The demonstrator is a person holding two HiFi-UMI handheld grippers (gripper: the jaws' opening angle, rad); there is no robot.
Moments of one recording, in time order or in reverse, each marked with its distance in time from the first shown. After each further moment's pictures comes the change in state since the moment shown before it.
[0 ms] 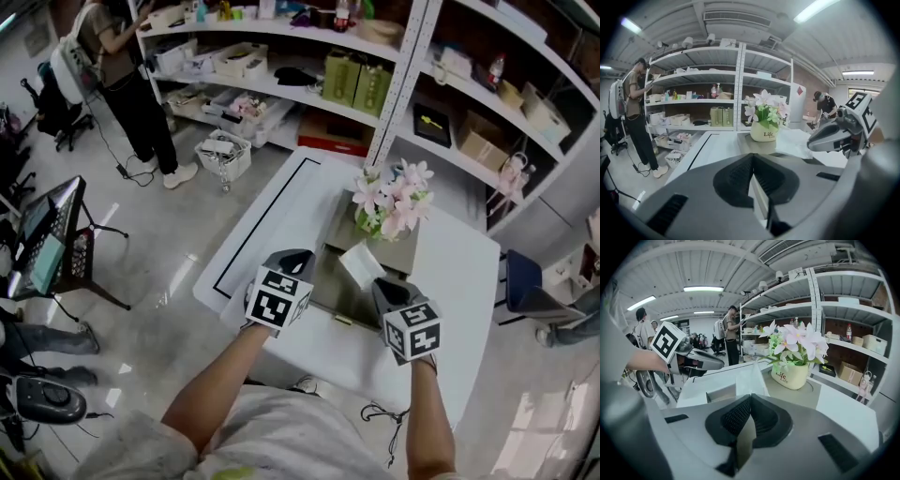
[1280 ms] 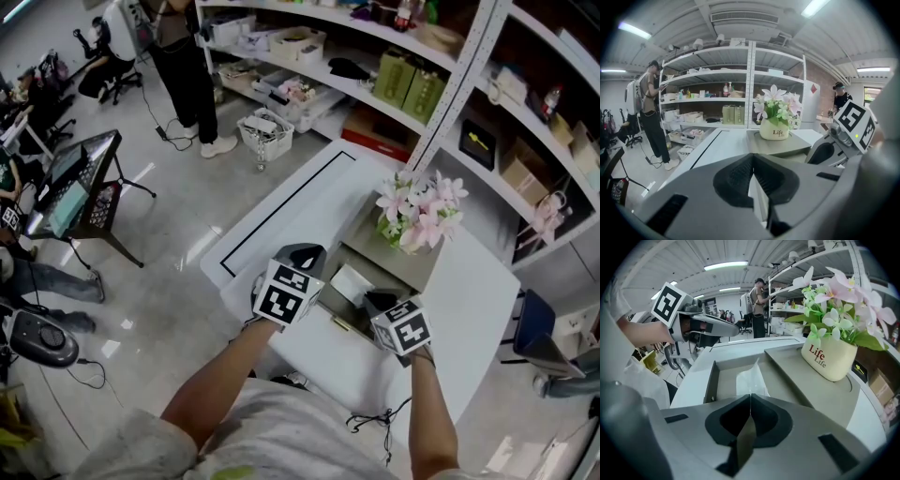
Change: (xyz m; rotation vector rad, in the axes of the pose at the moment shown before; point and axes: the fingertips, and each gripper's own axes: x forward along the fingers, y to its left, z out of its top) left arm 0.005 0.007 -0.004 -0.064 0.014 0.161; right arm 0.054 0.017 -0.054 -0.219 0.280 0.315
